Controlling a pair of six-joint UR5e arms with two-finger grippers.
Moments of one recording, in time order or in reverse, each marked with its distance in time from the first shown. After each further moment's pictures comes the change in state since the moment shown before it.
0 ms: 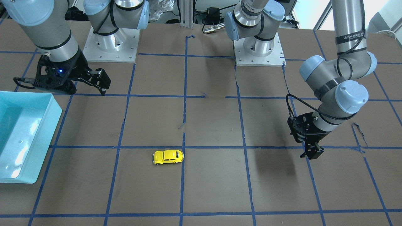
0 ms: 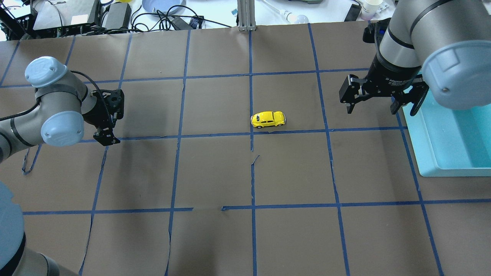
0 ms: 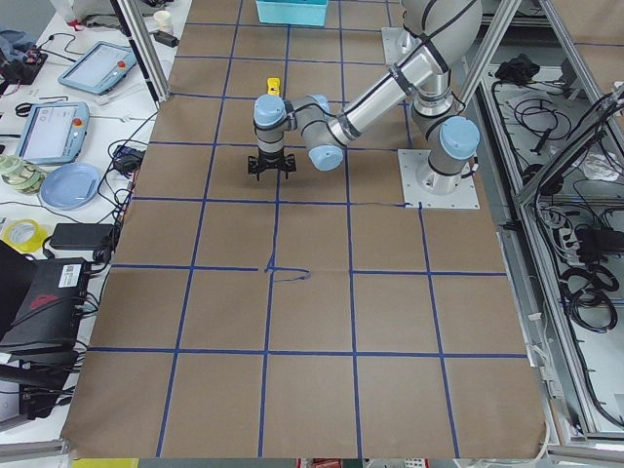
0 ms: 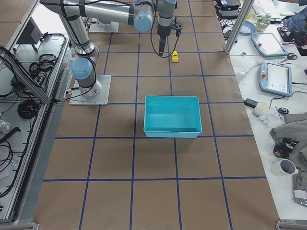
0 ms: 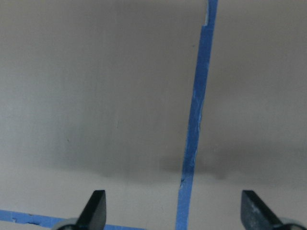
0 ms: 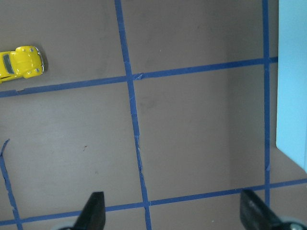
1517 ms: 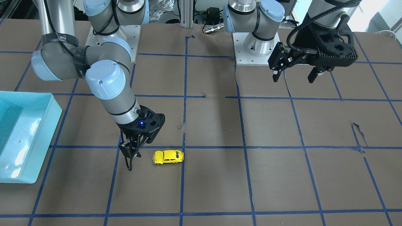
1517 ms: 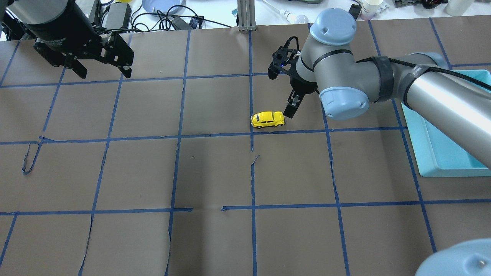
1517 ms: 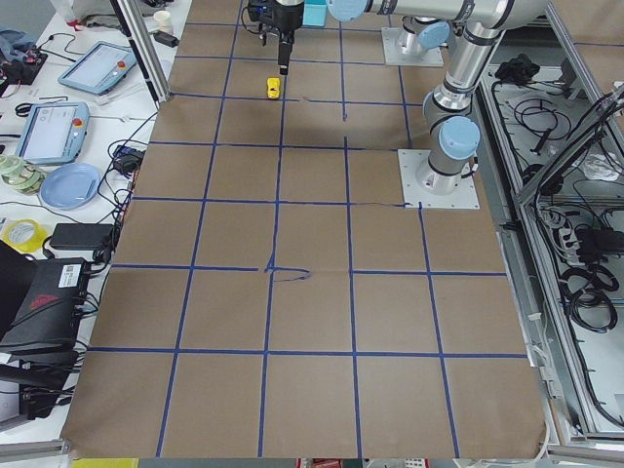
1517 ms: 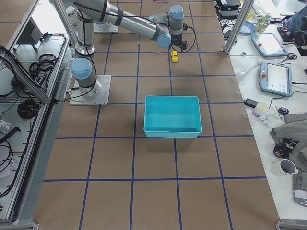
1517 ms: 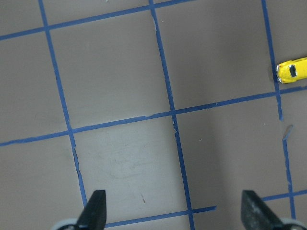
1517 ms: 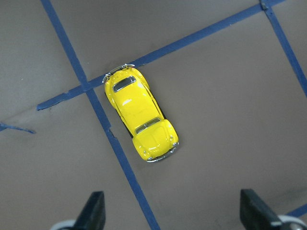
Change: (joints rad) left arm -0.264 0.320 0.427 -0.720 0.059 -1.660; right arm 0.200 0.344 0.022 -0.543 0.183 -1.063
